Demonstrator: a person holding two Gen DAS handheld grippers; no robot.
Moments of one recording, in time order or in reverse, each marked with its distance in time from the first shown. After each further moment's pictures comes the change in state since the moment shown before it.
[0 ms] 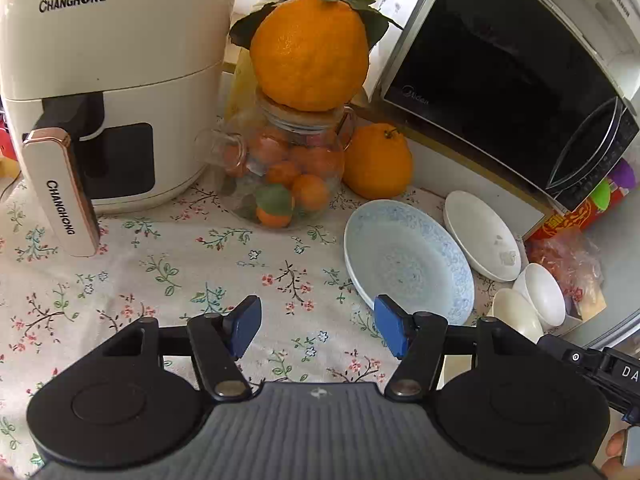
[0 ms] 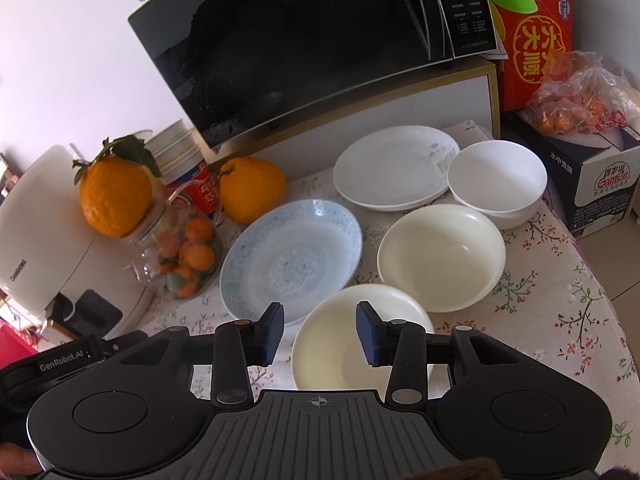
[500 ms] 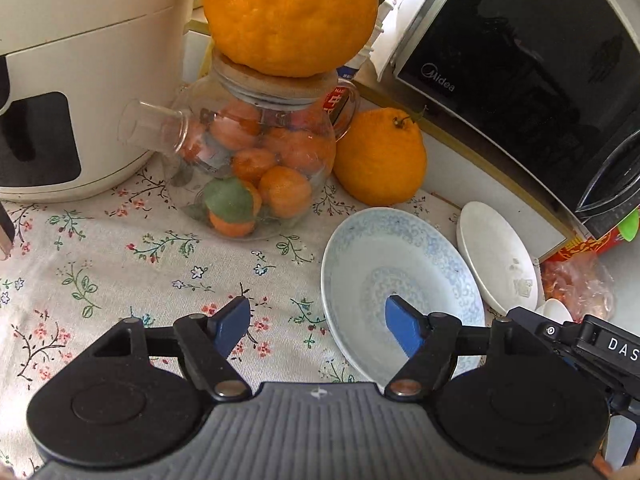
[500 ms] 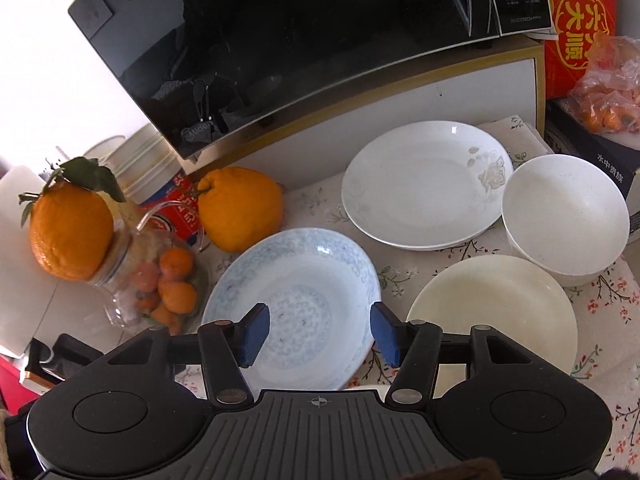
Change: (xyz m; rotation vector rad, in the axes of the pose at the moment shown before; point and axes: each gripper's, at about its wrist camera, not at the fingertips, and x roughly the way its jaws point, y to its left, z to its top) left arm 0.072 -0.021 0.022 -0.079 0.048 0.009; right arm 0.097 0.001 0.043 -0.018 0.100 0.037
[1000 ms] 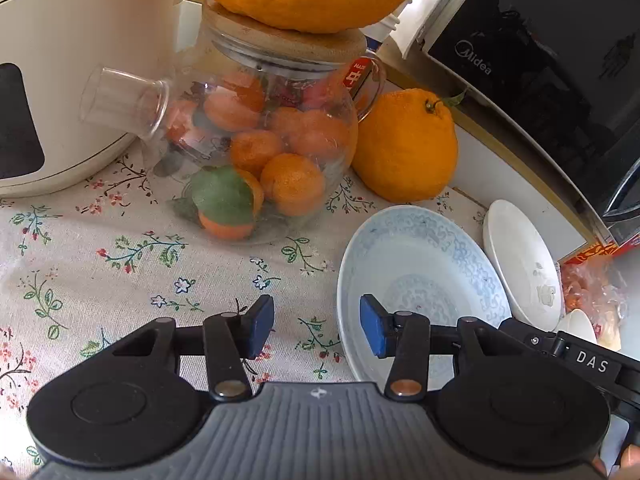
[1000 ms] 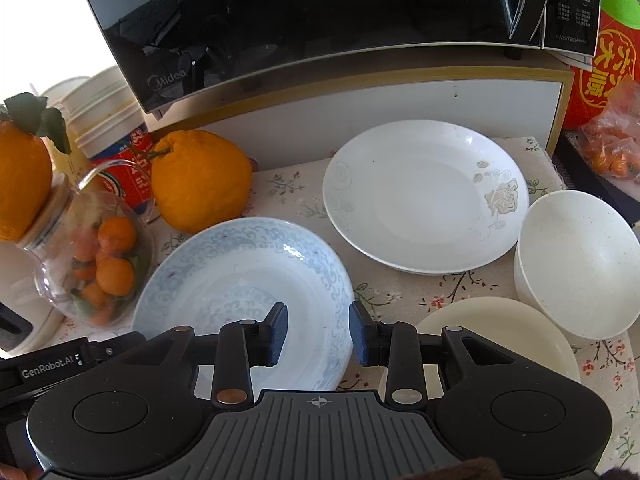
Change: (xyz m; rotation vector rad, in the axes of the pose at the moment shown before) left arm 0.032 0.007 0.008 -0.013 0.039 0.002; right arm 0.046 0.009 0.009 -0.172 0.032 -0.157
